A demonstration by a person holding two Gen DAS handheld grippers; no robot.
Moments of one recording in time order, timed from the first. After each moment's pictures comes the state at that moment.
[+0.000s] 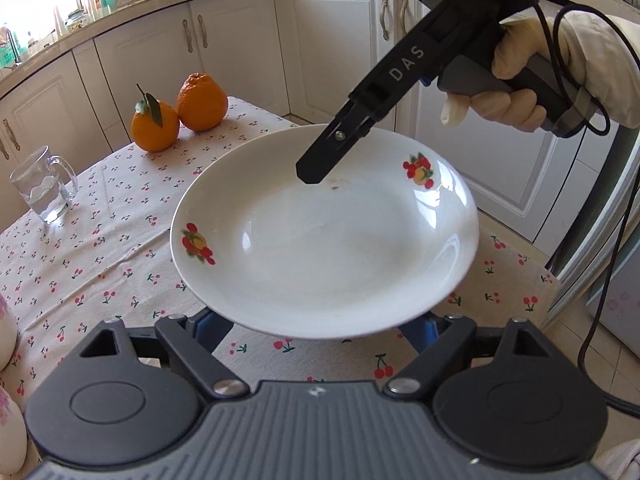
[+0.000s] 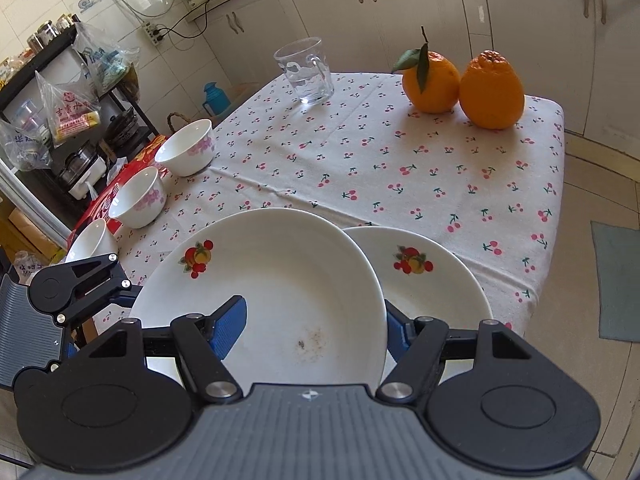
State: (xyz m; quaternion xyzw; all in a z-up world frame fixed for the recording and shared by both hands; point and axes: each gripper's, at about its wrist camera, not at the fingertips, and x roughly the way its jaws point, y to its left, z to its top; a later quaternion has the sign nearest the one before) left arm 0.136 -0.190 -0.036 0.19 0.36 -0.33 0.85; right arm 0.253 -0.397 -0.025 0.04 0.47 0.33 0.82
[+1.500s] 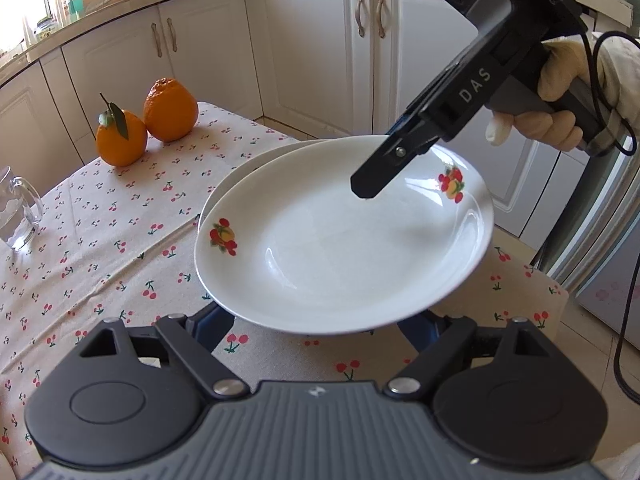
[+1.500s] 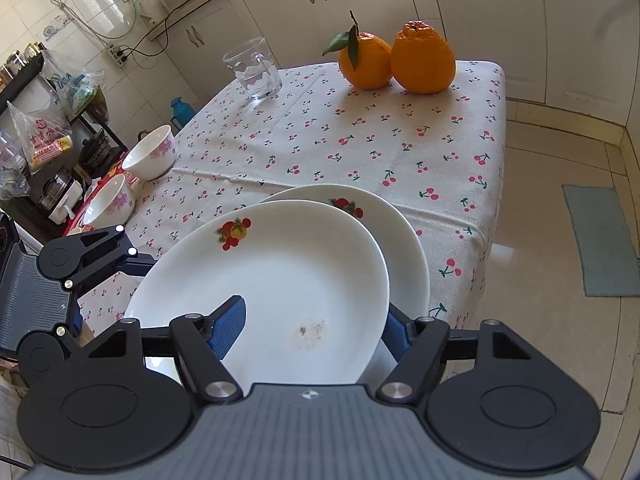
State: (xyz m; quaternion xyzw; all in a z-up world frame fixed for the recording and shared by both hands) left arm 0.170 -0.201 -0.045 0.20 0.36 -0.37 0.83; right arm 0.230 -0.438 -0.043 0.07 0.48 0.28 0.83
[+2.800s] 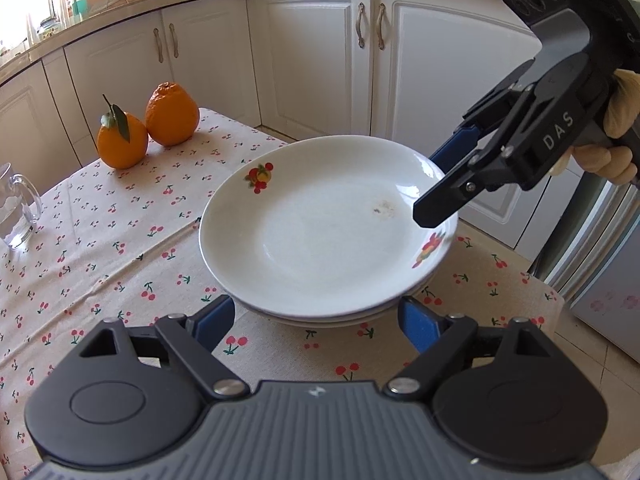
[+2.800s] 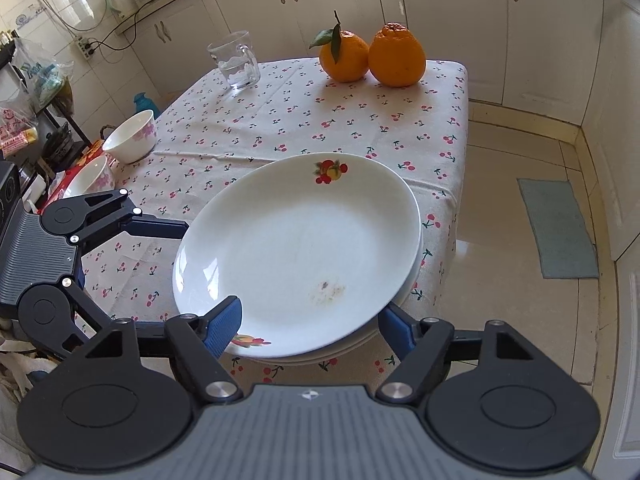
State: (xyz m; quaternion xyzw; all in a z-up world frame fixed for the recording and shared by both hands) left arm 0.167 -0.197 -0.045 0.19 0.35 -0.38 0.84; right arm 0.181 -0.422 -0.031 0.04 0.48 0.21 0.85
